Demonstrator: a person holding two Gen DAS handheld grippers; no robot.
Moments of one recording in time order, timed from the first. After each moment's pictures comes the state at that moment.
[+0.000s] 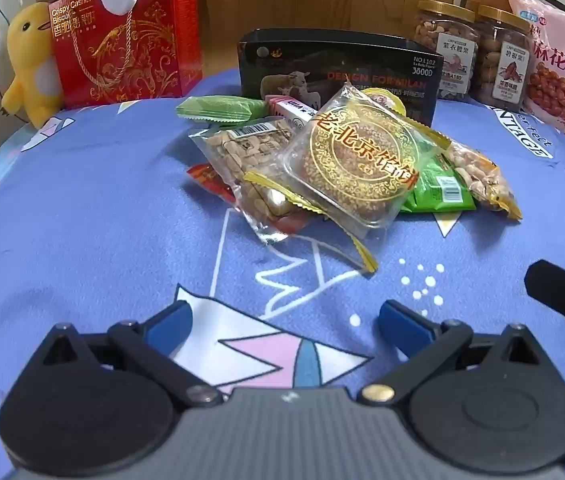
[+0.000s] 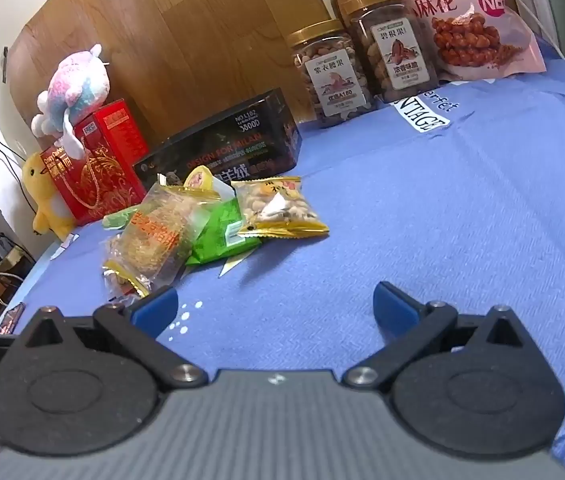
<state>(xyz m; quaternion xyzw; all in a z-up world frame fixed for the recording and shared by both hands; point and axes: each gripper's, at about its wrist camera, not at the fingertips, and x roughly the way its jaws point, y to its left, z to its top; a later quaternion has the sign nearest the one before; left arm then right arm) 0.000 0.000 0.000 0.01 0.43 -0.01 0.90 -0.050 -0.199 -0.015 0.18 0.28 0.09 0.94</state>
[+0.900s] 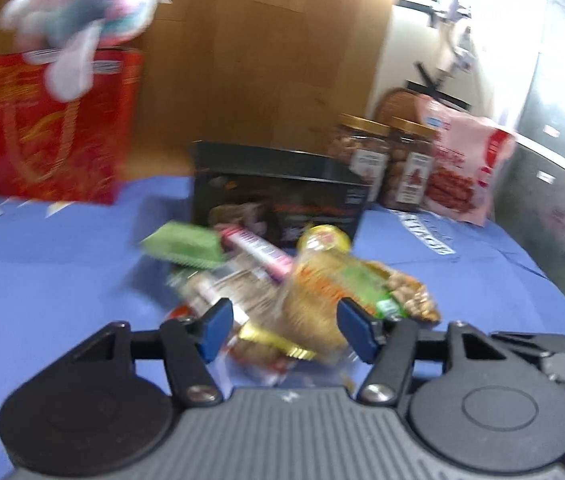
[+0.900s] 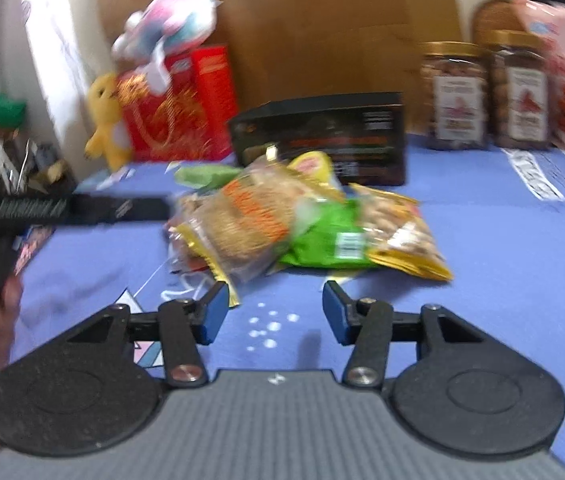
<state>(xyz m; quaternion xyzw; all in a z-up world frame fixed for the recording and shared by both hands) 0.039 0.067 0.050 -0.05 0.30 -0.22 0.93 -0.016 -0.121 0.000 0.02 0.30 0.21 0.93</state>
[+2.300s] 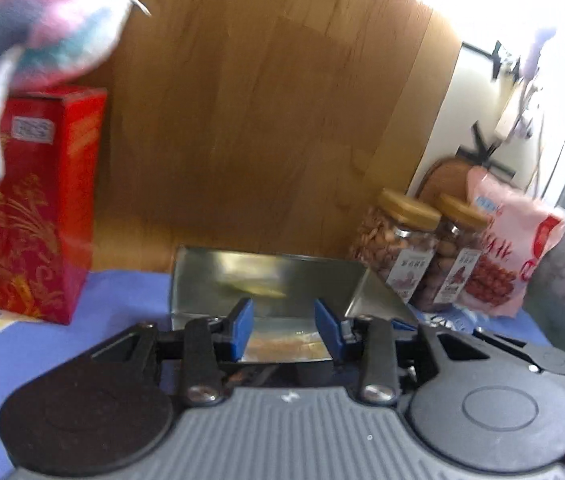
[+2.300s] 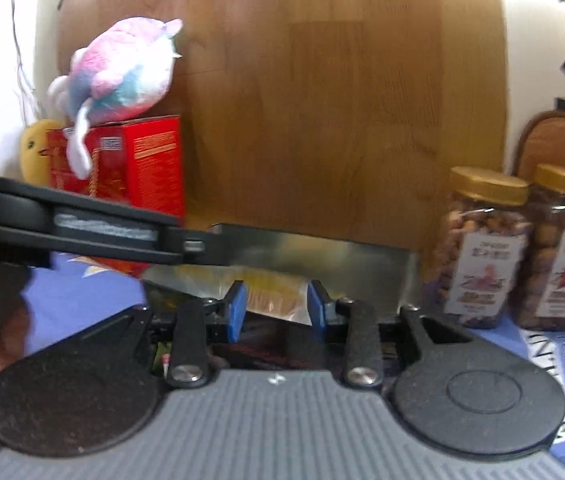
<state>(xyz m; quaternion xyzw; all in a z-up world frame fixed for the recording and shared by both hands) 0.187 0.066 0.075 -0.10 0.27 -0.20 0.94 0.130 -0.117 0.039 0.00 0.20 0.15 0.97</state>
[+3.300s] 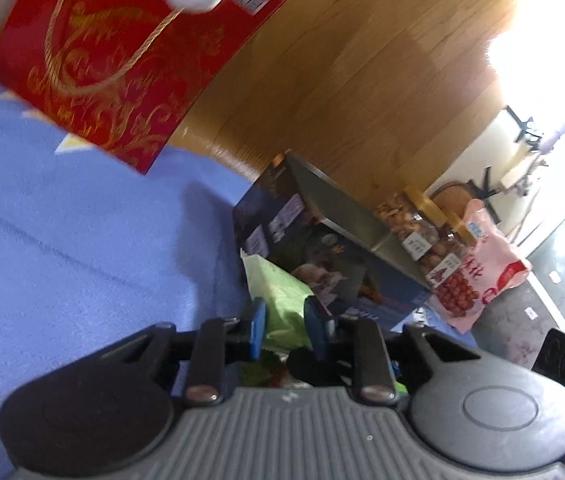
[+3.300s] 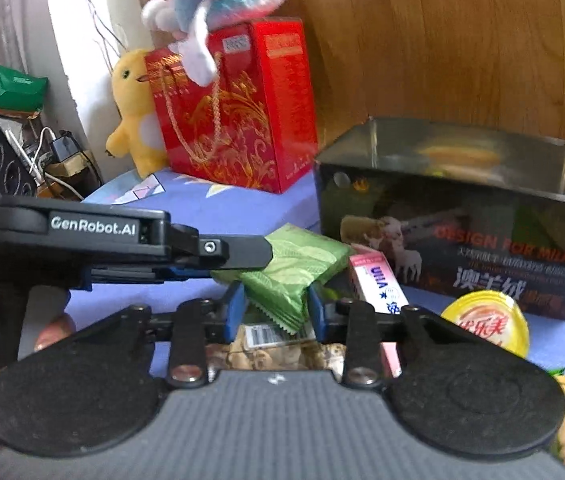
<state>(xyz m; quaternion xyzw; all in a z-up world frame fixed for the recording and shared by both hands) 0.147 0.162 -0.002 -0.27 0.31 -0.24 0.88 0.116 -0.043 0.013 0.01 0.29 0.28 0.91</state>
